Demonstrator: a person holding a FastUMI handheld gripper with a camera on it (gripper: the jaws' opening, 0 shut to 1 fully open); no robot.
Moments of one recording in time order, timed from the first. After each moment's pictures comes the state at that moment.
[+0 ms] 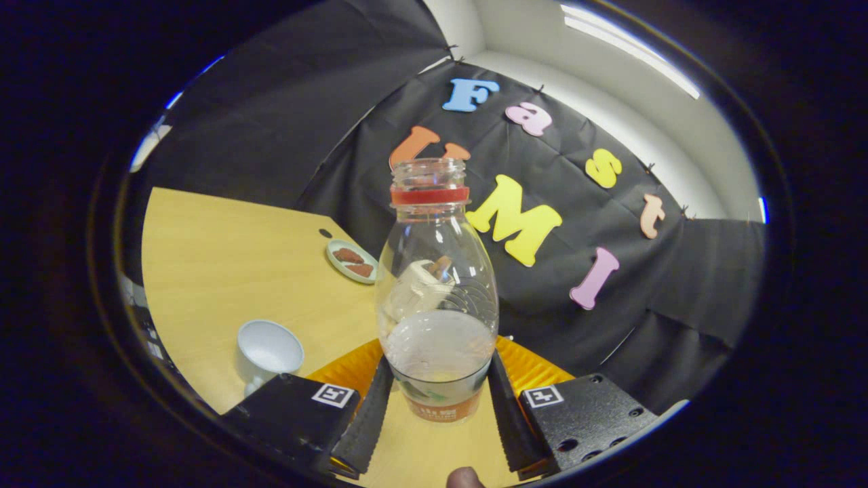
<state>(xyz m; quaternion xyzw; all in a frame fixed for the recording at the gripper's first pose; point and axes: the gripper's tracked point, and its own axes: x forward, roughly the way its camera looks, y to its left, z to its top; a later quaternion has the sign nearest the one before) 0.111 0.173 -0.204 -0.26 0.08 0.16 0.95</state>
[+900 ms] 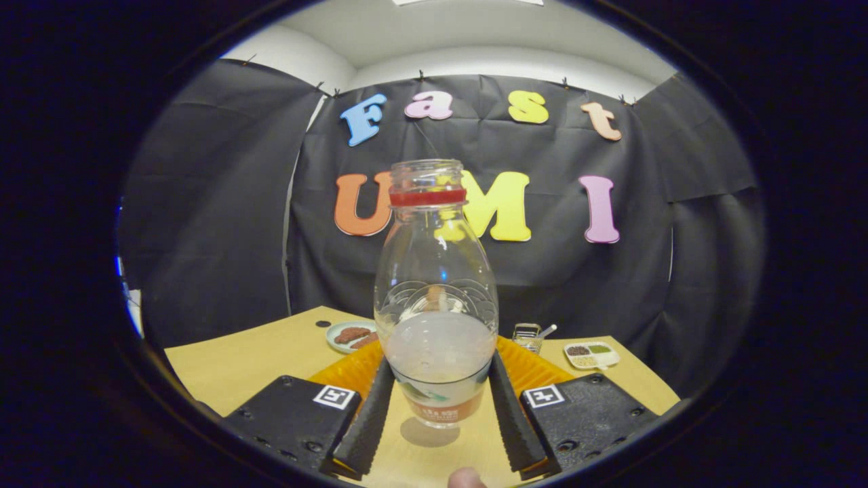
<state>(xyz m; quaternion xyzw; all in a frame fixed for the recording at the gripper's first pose) 0.223 0.179 -0.193 0.00 0.09 0.17 0.98</state>
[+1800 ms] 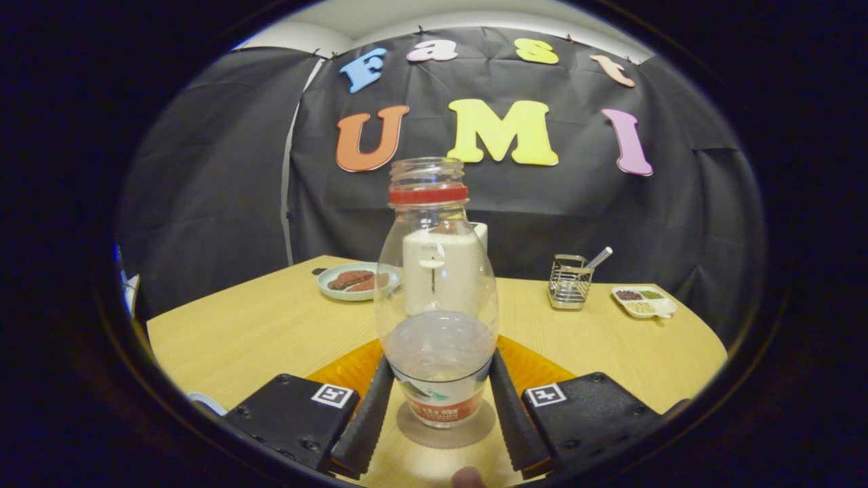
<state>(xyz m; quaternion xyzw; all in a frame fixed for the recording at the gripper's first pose) 0.271 0.212 -0.351 -0.01 0.19 0.20 0.96</state>
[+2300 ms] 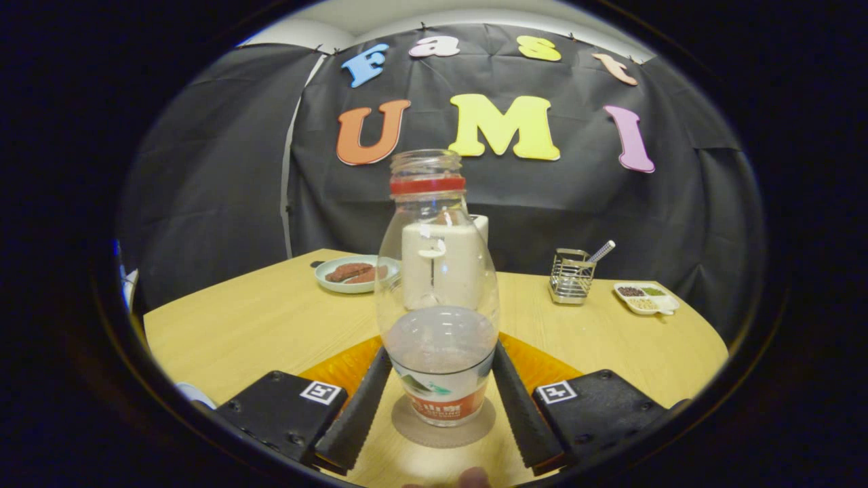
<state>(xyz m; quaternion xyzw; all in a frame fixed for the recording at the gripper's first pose) 0.272 0.213 -0.361 -0.01 0.19 0.20 0.96</state>
